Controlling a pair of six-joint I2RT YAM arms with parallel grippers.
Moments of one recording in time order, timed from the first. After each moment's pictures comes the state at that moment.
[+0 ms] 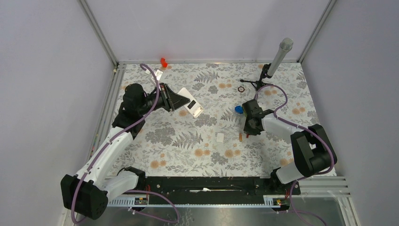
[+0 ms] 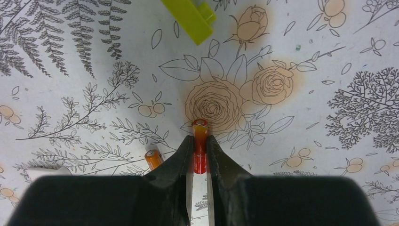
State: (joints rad) left arm -0.33 1.03 0.87 0.04 0.69 -0.62; right arm 0.40 1.50 0.77 -0.48 0.21 0.64
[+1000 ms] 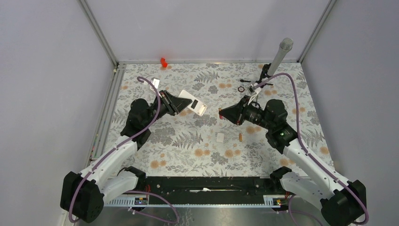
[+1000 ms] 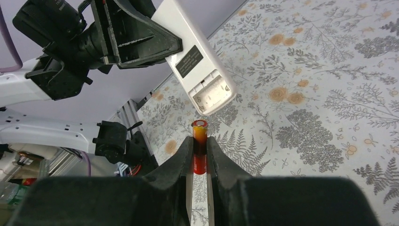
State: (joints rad) left arm -0.41 0.99 0.62 0.40 0.44 -0.82; right arm 0.50 0.92 0.67 0.19 -0.54 0.52
